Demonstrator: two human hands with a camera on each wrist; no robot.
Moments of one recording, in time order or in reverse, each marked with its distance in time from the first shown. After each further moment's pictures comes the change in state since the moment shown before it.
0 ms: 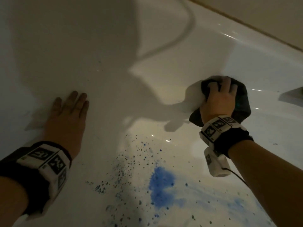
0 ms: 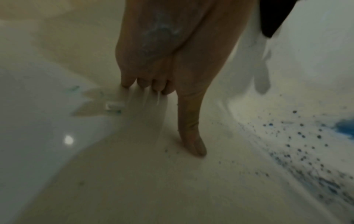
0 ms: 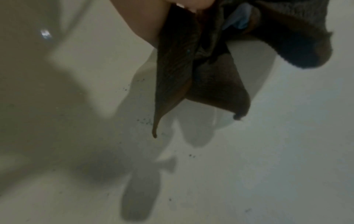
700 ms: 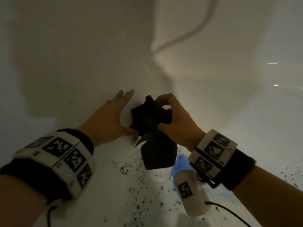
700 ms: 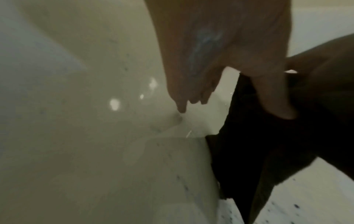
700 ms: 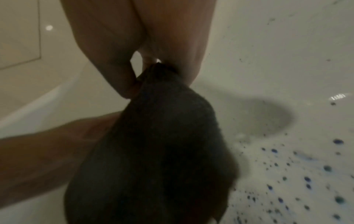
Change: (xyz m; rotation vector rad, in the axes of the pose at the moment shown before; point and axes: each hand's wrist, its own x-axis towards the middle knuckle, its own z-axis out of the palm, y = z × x) left_hand -0.014 0.013 0.011 -0.992 -0.067 0.204; right_hand -0.105 -0.100 0.034 1.091 -0.641 -0.385
